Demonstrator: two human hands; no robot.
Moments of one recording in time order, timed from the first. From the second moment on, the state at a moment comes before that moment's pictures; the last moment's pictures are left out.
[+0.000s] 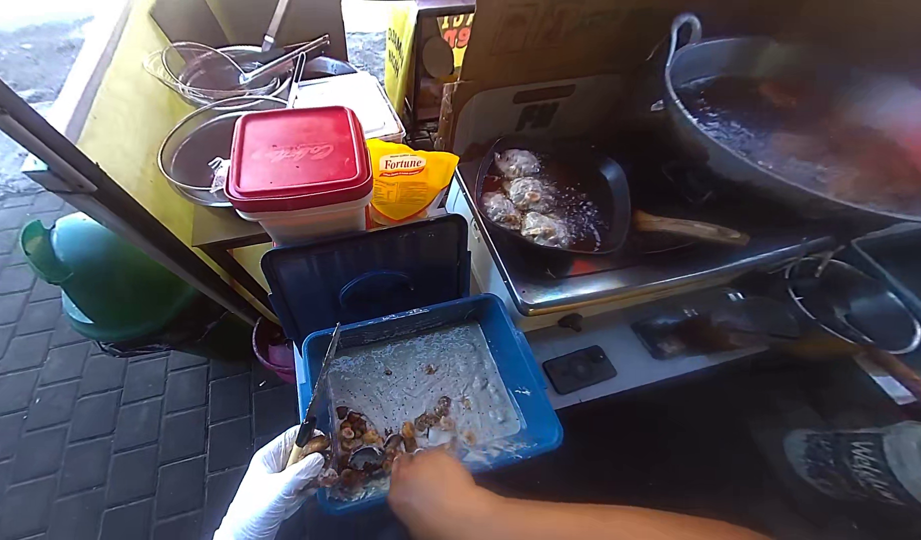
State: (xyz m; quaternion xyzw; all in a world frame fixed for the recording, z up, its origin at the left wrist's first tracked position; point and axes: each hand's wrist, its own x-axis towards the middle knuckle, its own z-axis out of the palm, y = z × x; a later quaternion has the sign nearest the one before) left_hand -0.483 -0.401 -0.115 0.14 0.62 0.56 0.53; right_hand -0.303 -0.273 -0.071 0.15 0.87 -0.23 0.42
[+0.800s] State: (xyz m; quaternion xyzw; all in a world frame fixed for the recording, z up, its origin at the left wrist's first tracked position) left_hand -0.491 -0.422 -0.119 0.13 0.62 0.58 0.52; right_hand -0.310 -0.257 -0.079 0.06 0.89 -0.20 0.41
